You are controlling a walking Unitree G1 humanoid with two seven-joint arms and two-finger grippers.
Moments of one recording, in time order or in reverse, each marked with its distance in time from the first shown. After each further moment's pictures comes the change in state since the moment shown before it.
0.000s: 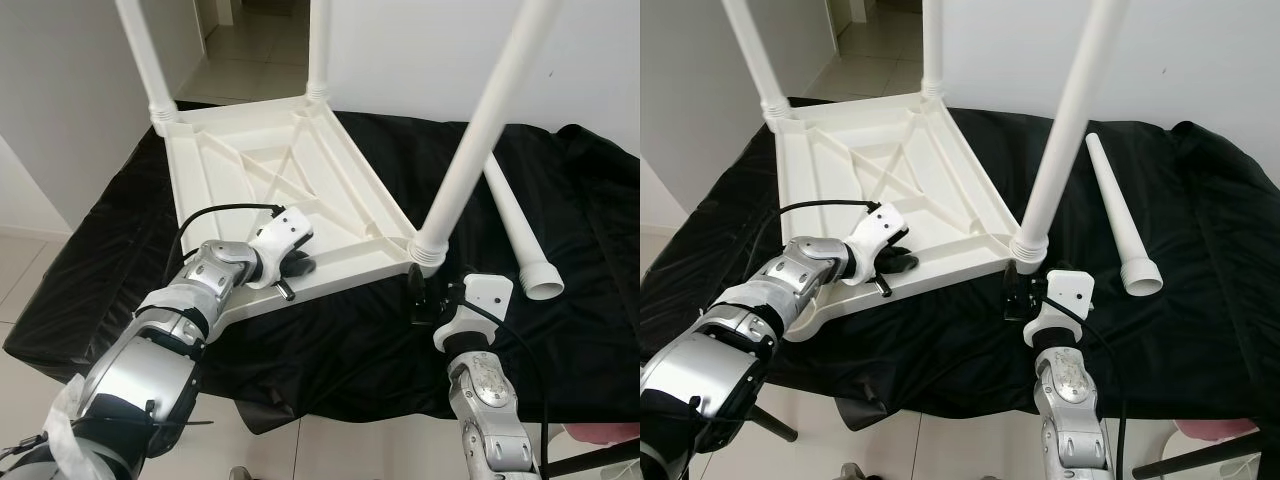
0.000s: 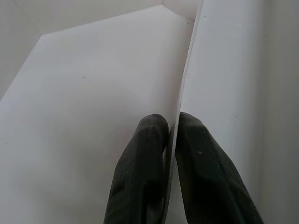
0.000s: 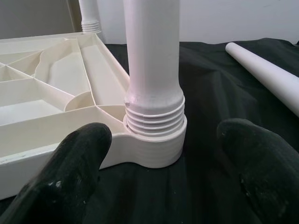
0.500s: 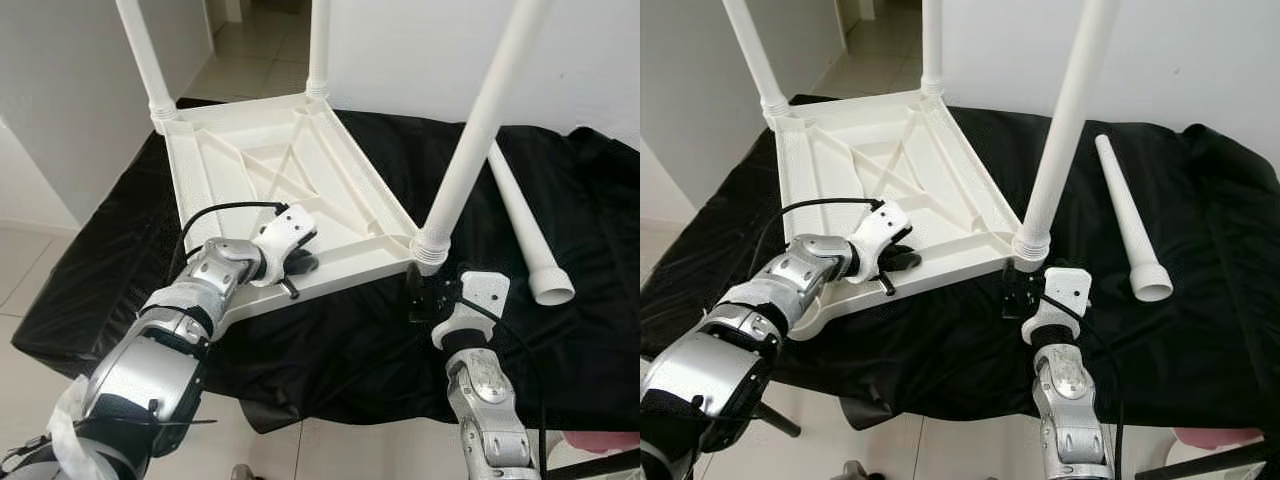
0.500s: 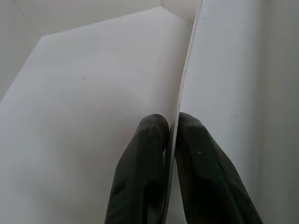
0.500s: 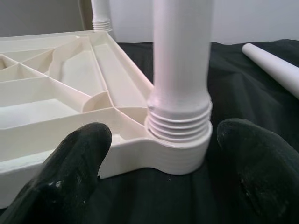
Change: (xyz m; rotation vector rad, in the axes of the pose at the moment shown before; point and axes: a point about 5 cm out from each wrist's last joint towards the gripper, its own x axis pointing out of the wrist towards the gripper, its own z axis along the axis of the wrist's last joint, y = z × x) left arm 0.010 -0.011 0.011 0.012 -0.018 -0.028; right arm 0.005 0.002 0.001 -0.007 -0.003 0.011
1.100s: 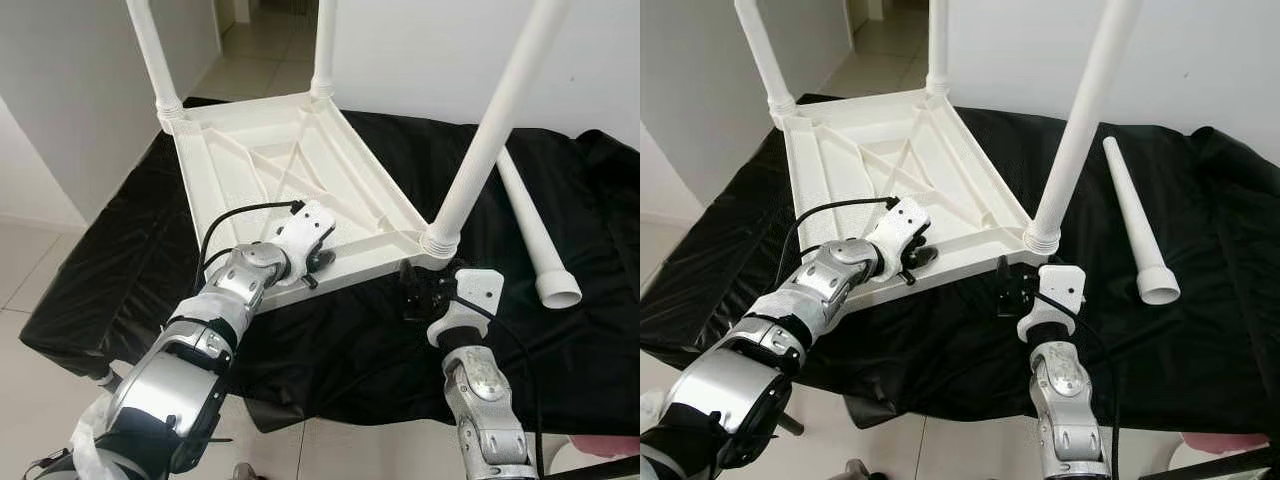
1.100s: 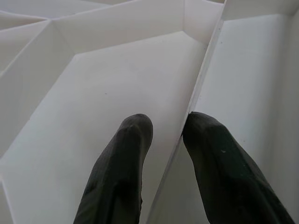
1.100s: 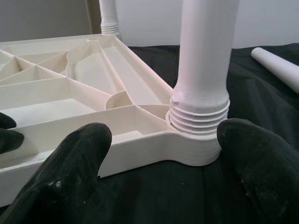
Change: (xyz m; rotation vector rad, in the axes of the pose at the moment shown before) left arm 0.010 -0.008 0.014 -0.024 -0.054 0.195; right arm 0.000 0.003 0.000 0.004 -0.009 0.009
